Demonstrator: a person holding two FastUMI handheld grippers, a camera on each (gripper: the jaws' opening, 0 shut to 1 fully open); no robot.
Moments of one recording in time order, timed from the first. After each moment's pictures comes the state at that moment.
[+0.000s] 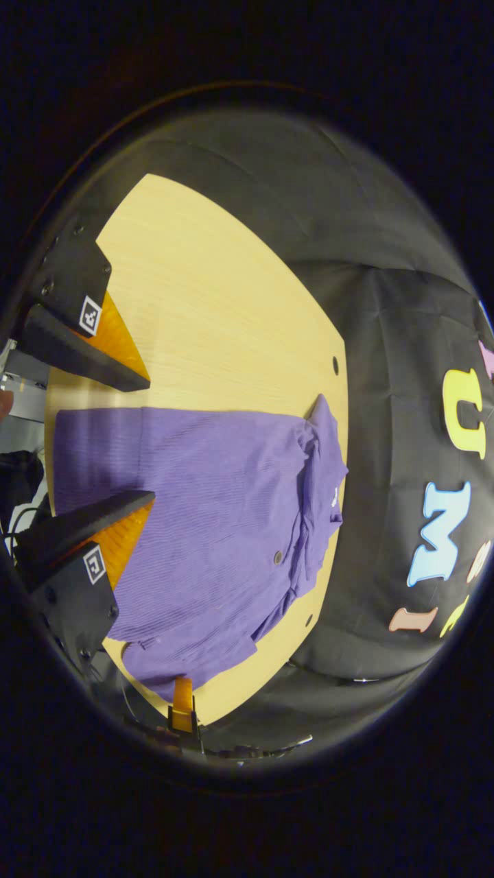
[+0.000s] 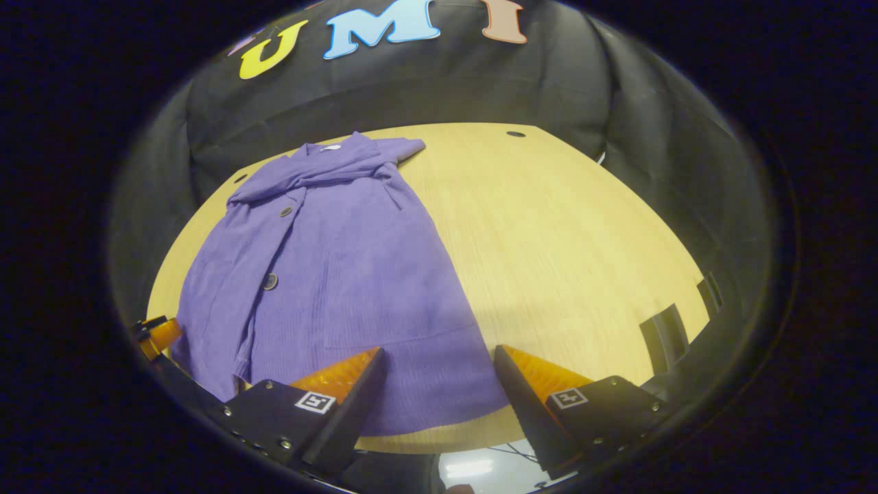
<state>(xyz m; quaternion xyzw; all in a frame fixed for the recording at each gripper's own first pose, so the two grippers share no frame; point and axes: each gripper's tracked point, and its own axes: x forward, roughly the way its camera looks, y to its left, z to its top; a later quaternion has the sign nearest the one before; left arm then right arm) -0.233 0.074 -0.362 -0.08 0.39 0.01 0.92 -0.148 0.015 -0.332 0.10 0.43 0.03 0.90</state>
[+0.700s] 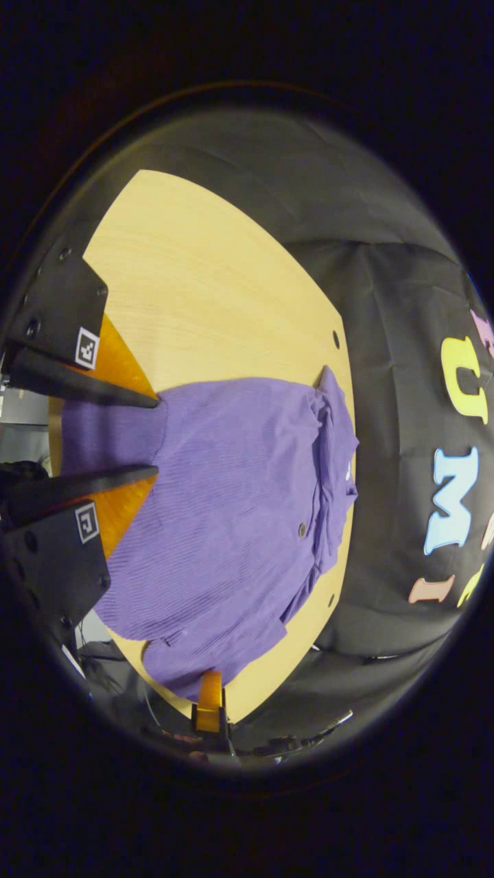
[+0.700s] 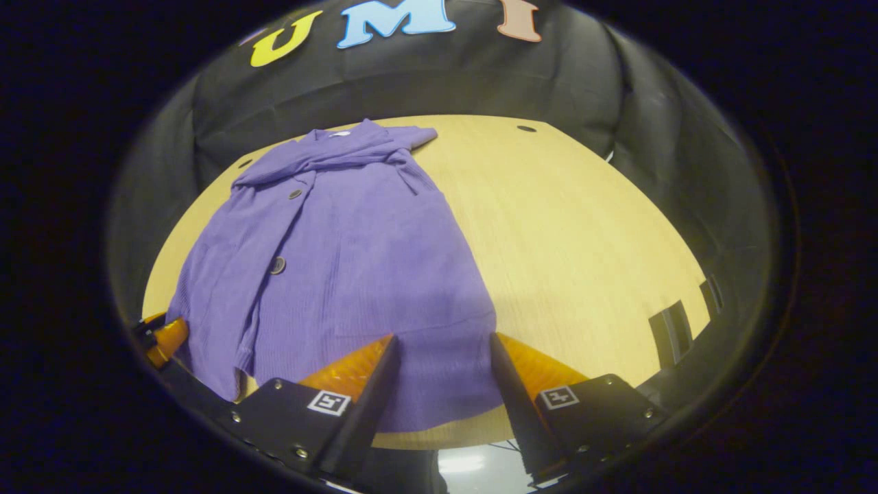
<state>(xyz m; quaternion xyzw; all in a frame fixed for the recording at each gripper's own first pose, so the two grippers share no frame) -0.238 0.032 -0.376 -0.02 0.39 -0.03 0.92 -0.153 0.035 -0.335 0.08 0.44 0.05 0.89</state>
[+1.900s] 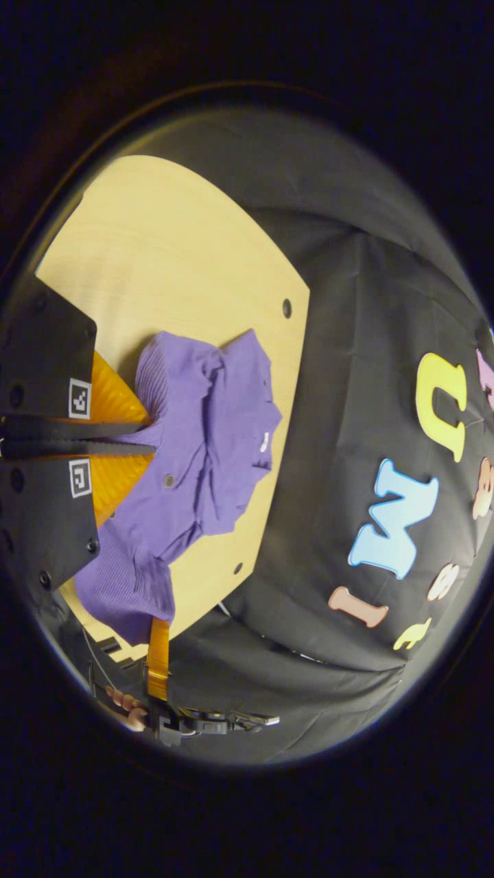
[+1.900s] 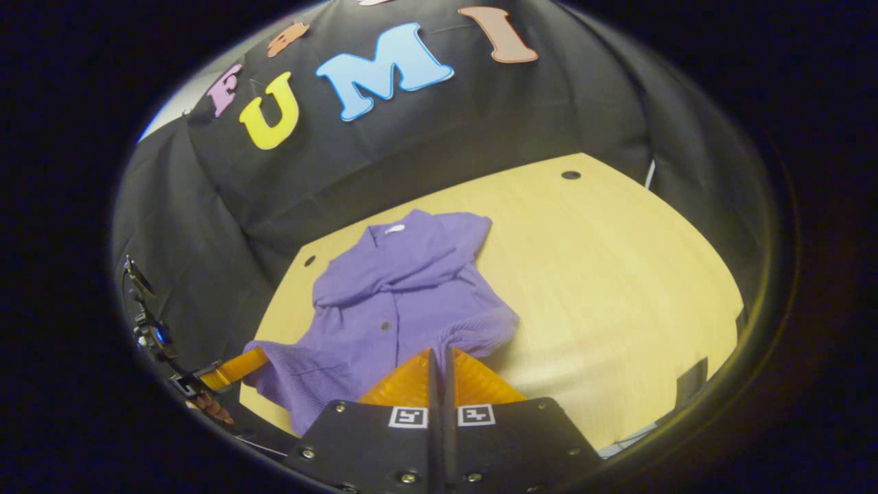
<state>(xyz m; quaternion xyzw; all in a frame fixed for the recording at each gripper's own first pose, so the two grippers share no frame) -0.091 0.018 -0.212 -0.17 0.30 -0.07 0.94 -0.036 0.057 -0.181 0.24 0.34 0.14 0.90</state>
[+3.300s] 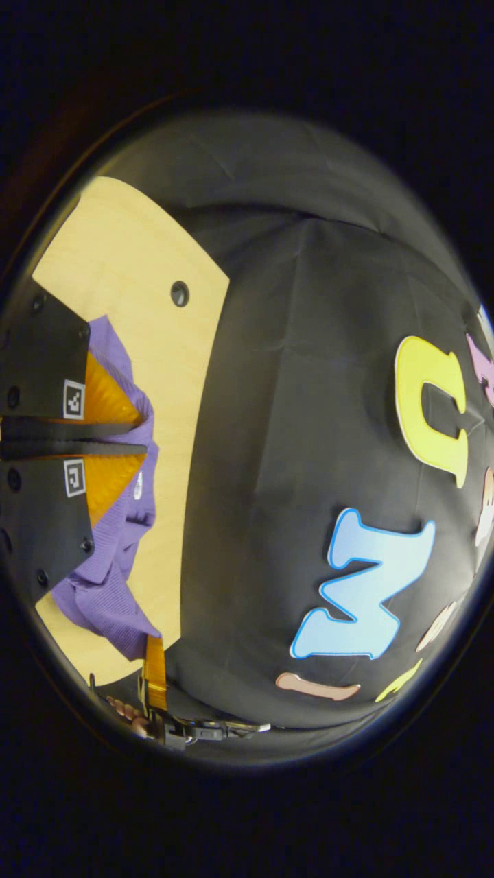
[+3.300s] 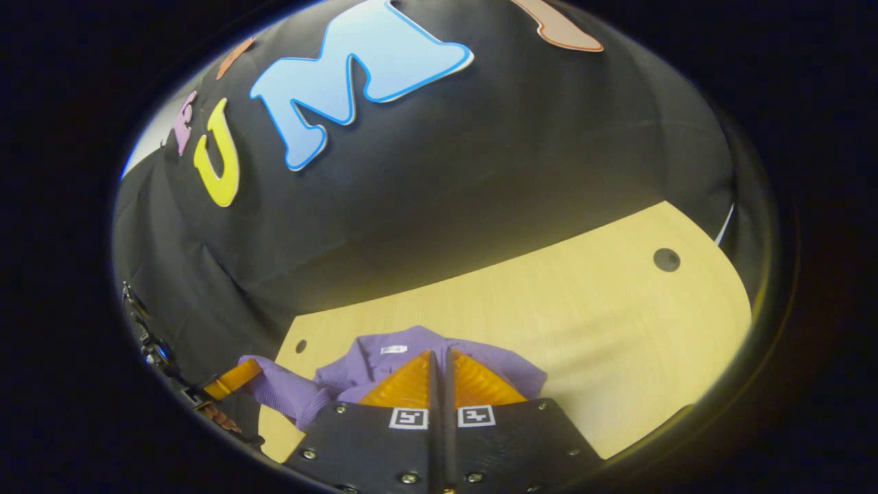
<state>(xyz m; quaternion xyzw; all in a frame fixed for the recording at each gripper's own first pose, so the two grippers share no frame) 0.247 0.064 -0.188 -0.13 0.23 0.01 0.96 0.291 0.063 -0.159 0.27 0.31 0.16 0.90</state>
